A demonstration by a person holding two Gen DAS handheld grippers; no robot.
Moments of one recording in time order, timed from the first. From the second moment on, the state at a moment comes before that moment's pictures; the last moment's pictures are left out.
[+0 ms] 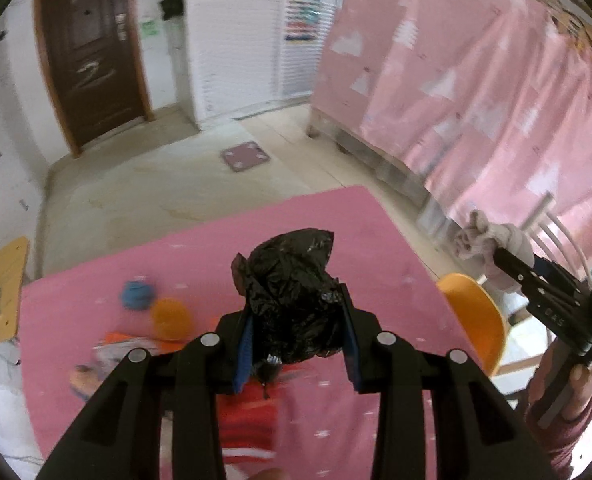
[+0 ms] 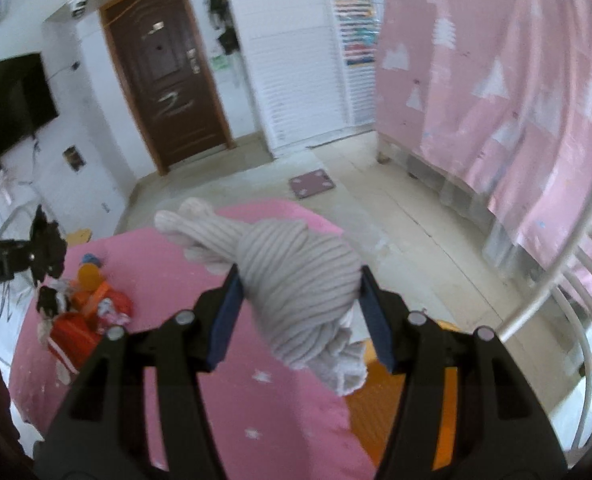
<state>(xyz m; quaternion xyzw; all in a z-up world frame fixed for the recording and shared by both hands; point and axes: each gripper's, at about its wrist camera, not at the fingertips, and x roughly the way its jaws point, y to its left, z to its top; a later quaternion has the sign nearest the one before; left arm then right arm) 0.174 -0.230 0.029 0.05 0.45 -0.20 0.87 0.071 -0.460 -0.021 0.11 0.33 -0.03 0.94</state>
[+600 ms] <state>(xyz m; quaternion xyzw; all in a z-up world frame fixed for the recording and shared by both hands) 0.147 -0.380 -0.014 0.10 0.50 -0.31 0.80 0.026 -0.553 -0.072 0.15 0.38 -0.11 0.91</state>
